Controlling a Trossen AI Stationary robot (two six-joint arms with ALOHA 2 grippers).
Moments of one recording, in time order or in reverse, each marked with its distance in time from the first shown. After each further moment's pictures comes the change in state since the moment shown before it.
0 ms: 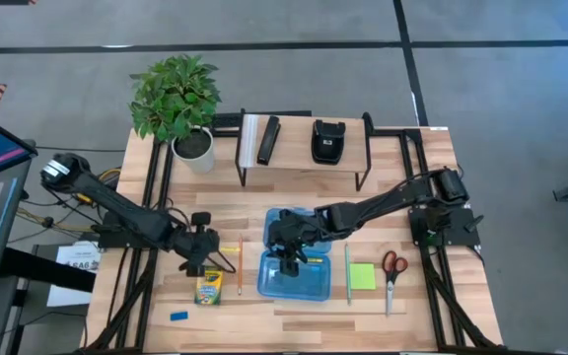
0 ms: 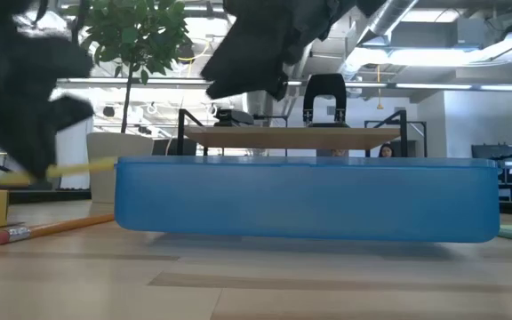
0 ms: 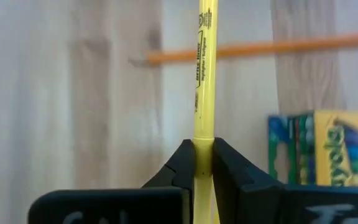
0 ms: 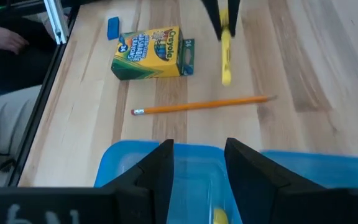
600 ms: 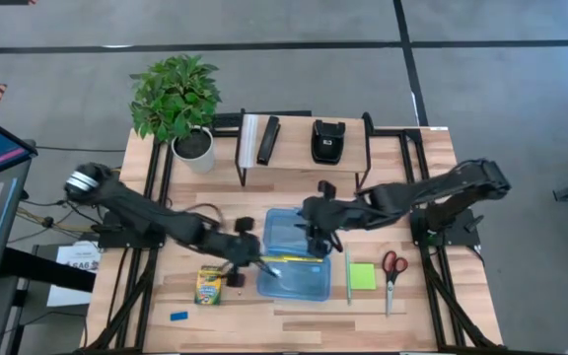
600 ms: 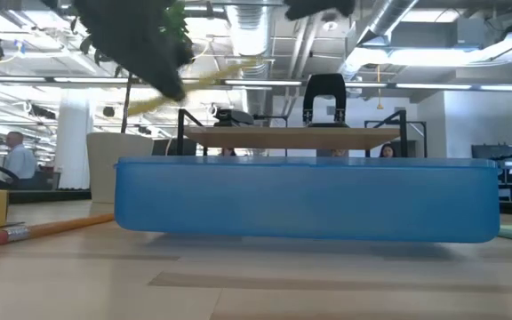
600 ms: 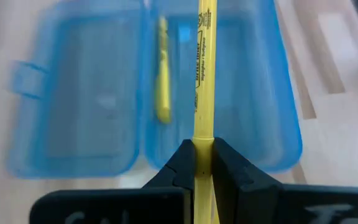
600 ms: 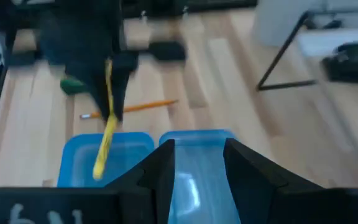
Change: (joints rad) left arm 0.125 0.391 0.448 0.187 0.132 0.197; right arm 0.078 -0.327 0.073 -0.448 0.392 0.019
